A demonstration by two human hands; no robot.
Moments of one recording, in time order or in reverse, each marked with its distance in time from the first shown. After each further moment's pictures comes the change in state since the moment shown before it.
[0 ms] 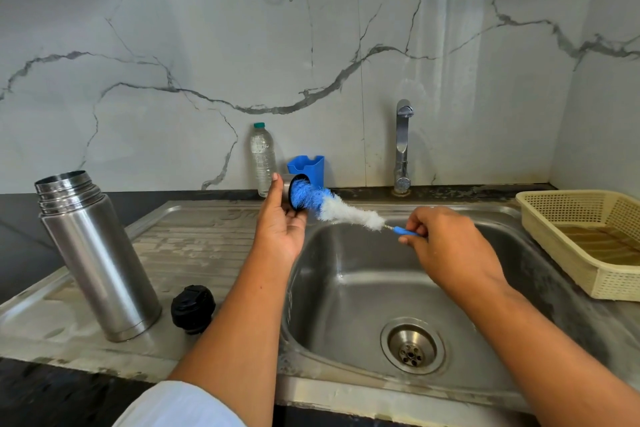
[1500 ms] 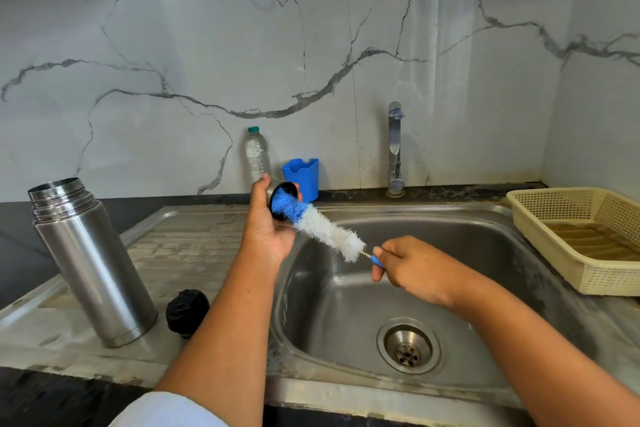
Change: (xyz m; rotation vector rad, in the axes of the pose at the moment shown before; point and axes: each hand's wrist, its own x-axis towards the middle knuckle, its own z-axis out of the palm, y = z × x) left_hand -0.012 0.016 0.004 0.041 -0.033 -0.037; right_hand -0.010 -0.011 0.001 0.337 -0.499 0.046
